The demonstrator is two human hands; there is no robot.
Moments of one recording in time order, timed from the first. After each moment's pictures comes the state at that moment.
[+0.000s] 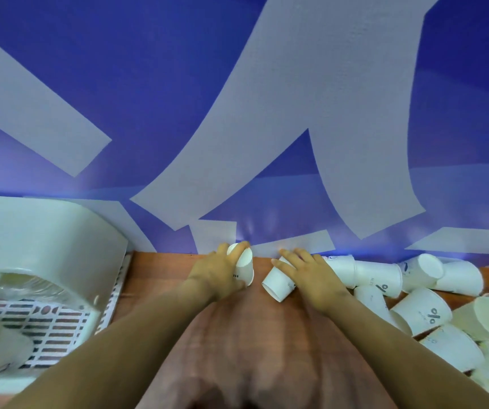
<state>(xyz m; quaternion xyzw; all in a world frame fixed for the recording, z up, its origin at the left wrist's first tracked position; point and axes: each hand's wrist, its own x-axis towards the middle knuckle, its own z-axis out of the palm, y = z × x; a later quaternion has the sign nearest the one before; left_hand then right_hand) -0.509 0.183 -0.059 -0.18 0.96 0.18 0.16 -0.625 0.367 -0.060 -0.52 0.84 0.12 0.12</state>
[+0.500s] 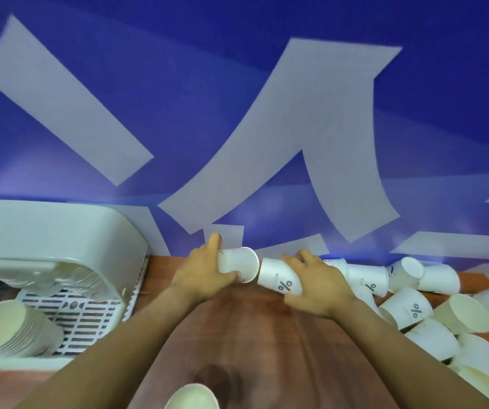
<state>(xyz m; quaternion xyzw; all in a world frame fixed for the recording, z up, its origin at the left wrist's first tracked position) -0.449 0.181 0.010 -0.27 0.91 0.31 0.00 -0.575 0.379 0.012 -0.42 0.90 -0.03 0.14</state>
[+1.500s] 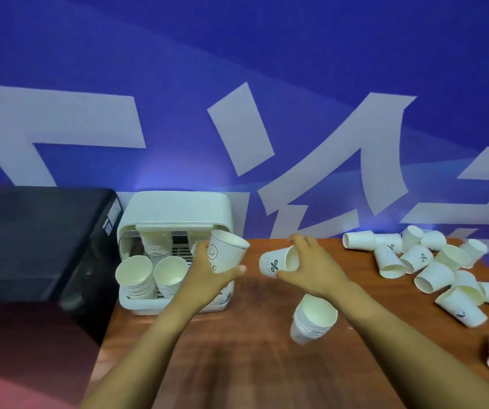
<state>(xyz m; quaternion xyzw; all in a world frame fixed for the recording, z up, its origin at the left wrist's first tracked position) -0.178 0.089 0.070 -0.26 0.78 0.56 -0.09 -0.307 0.270 0.095 -0.30 0.93 -0.19 0.09</state>
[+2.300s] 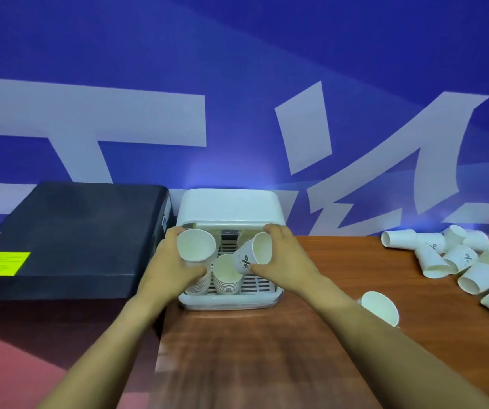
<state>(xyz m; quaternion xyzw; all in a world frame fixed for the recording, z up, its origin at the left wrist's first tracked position) -0.090 -0.063 0.076 -0.30 0.83 0.45 -0.14 -0.230 0.117 0.092 -0.35 0.90 -0.25 0.11</state>
